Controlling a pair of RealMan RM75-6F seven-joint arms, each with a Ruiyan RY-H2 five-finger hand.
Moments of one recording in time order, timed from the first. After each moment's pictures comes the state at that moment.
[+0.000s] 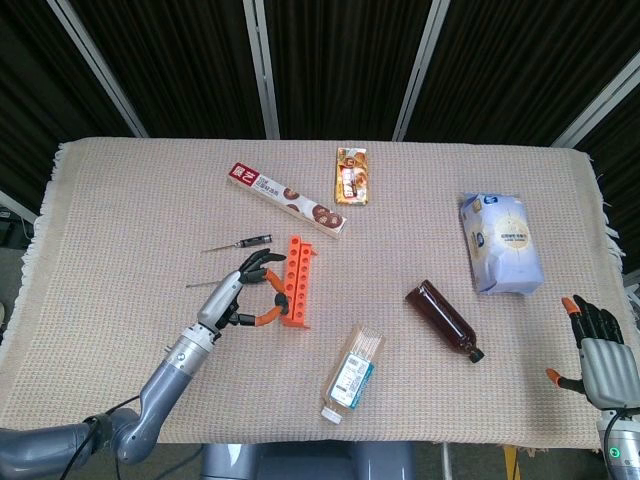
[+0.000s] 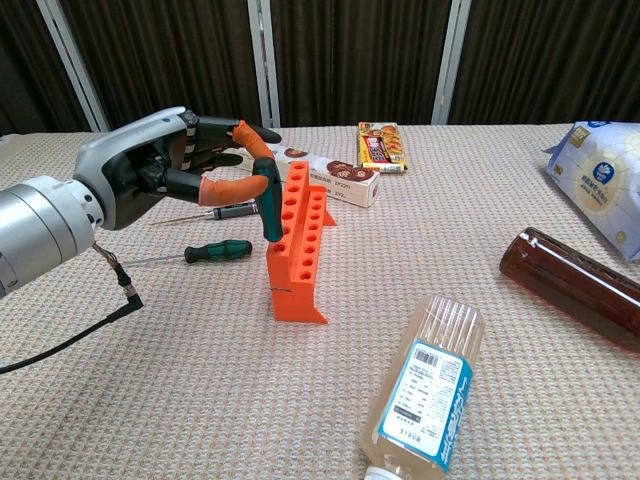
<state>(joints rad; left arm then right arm) -0.62 -1.63 -0.21 -1.60 1.32 1.06 -0.50 0.06 -1.17 0.07 -1.53 -1.39 1.39 -0.01</state>
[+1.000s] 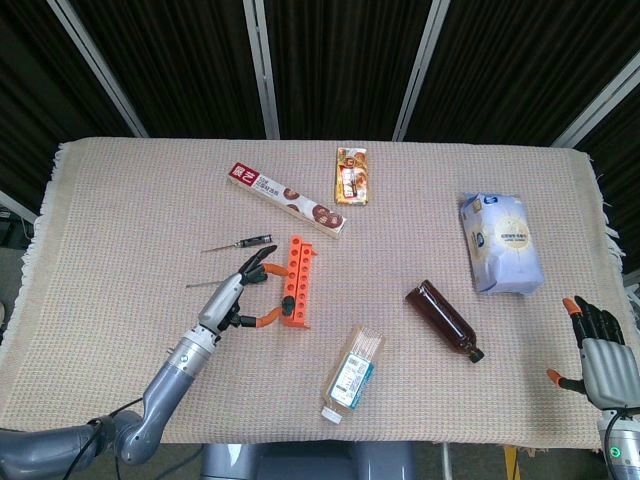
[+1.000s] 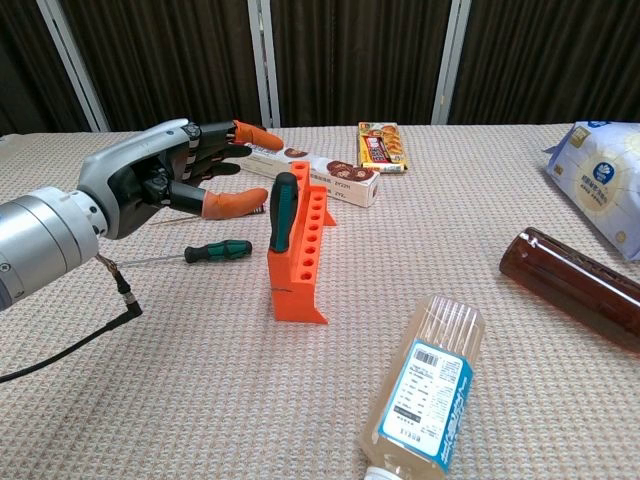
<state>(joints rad) -0.61 -1.65 -0.21 -1.59 1.31 1.06 -0.44 0.06 -1.17 0.07 -1.53 -1.37 1.38 0.00</state>
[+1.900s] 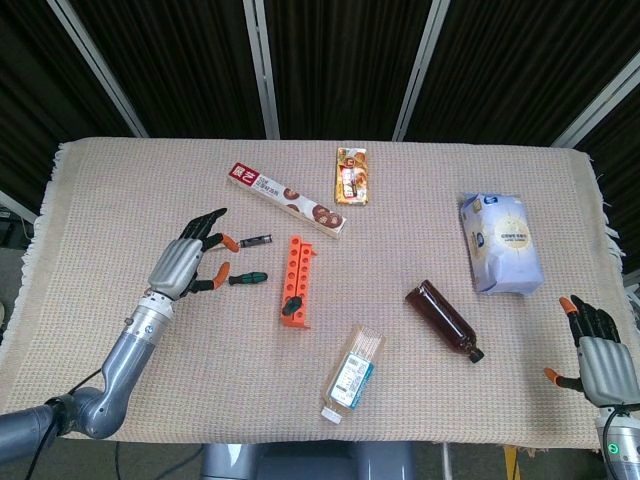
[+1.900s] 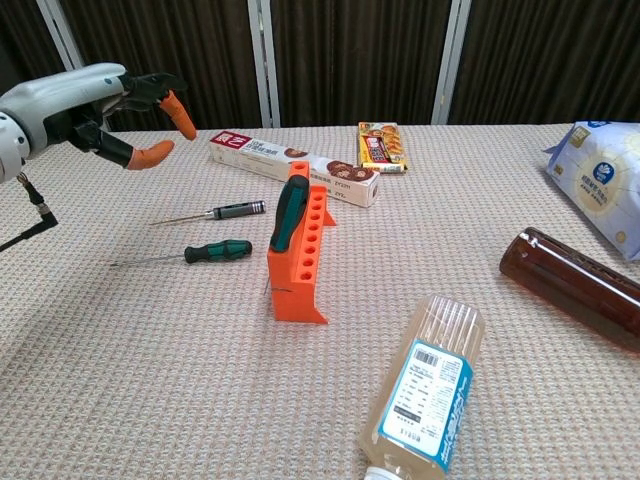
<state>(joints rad) -0.65 -1.45 -0.26 -1.60 1.15 1.03 0.05 0.07 -1.18 0.07 -1.50 -1.38 1.36 0.03</state>
